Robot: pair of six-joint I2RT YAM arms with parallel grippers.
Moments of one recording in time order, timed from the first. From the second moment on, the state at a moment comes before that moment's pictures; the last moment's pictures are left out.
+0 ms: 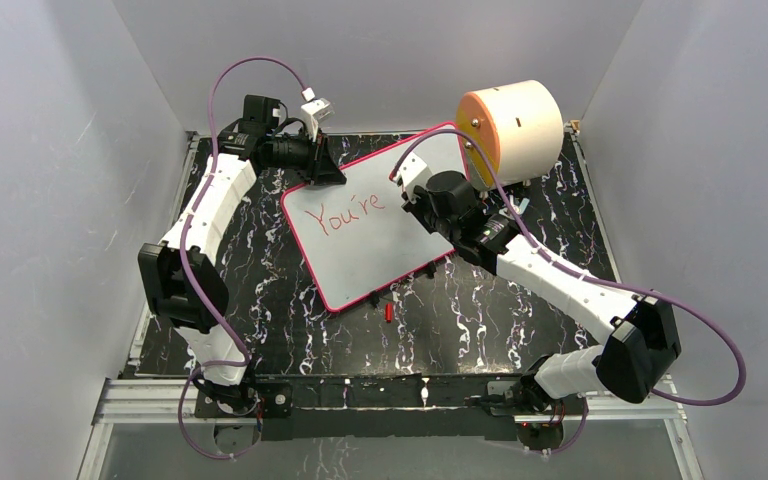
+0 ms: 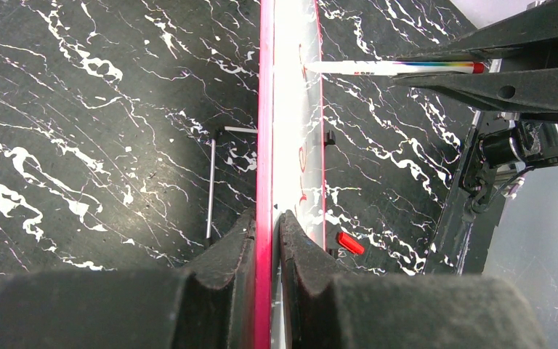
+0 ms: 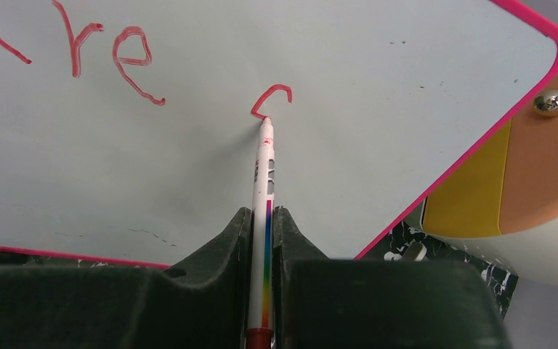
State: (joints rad) left arm -0.23 1.76 1.72 -0.78 0.86 0.25; right arm 0.77 1.35 1.13 -0.25 0.25 -0.30
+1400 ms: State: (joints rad) left arm -0.23 1.76 1.72 -0.79 0.85 0.26; right arm 0.77 1.33 1.11 -0.12 0.29 -0.30
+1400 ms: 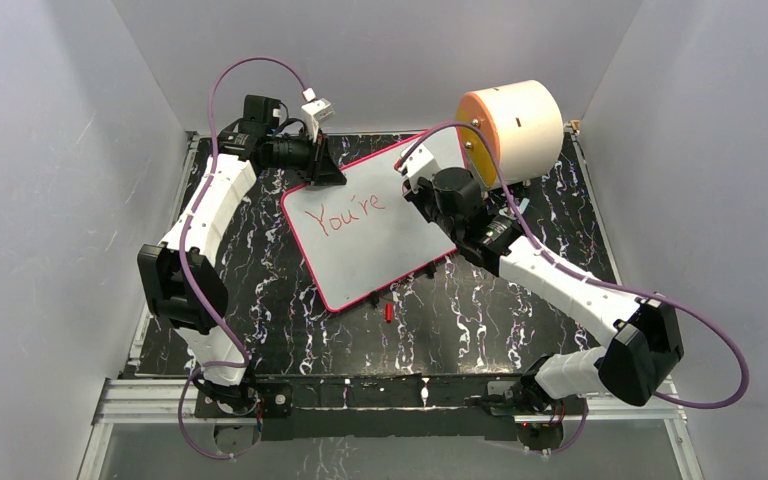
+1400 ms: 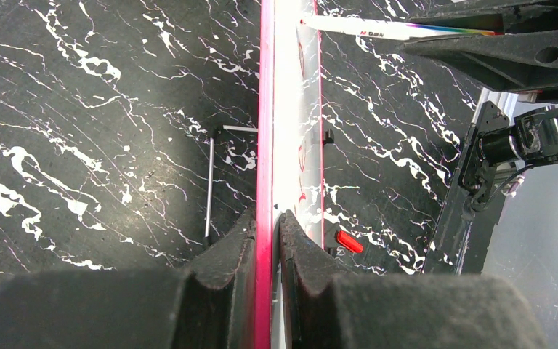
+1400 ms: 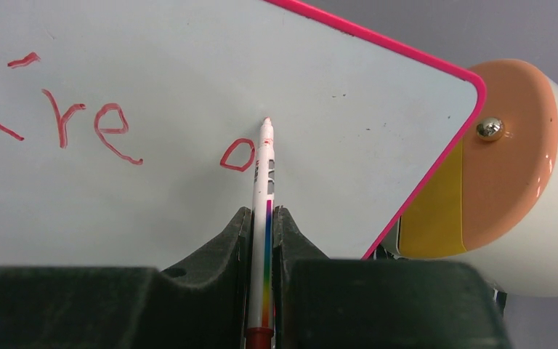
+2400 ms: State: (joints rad) left arm -0.23 1.76 1.72 -0.79 0.85 0.26; right arm 0.75 1.37 1.17 -0.21 0.27 -0.29
